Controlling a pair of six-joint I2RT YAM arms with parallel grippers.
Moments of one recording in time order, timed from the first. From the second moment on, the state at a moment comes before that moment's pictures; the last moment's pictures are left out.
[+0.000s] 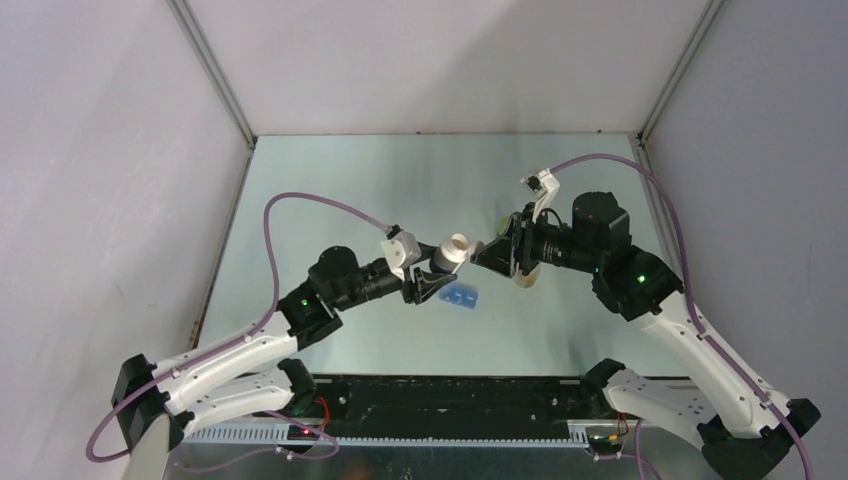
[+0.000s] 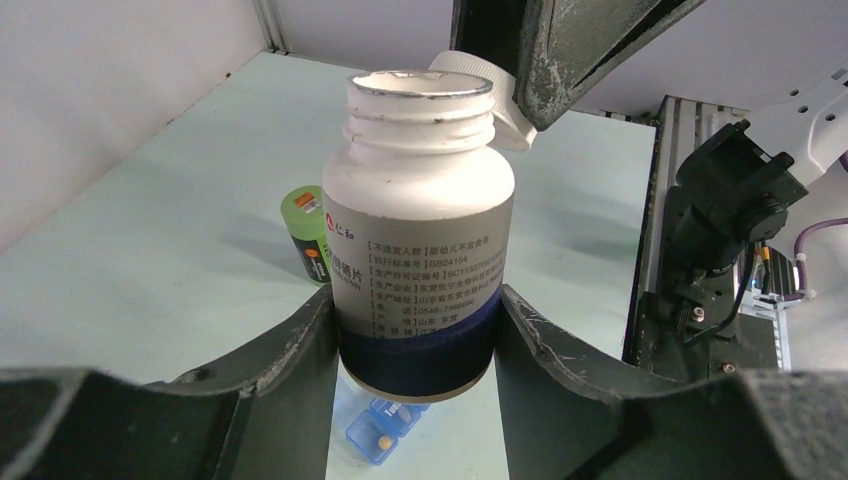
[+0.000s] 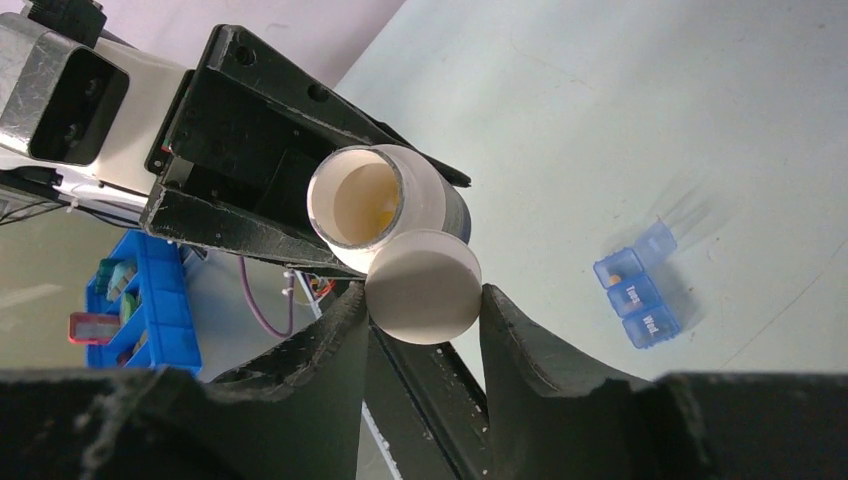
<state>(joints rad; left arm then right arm) -0.91 0.91 0.65 0.26 0.28 0.04 0.64 0.92 1.10 -0.46 -0.47 0.43</state>
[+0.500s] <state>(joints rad) -0.91 0.94 0.66 0.18 0.23 0.06 0.64 0.89 1.11 -0.50 -0.43 0.39</state>
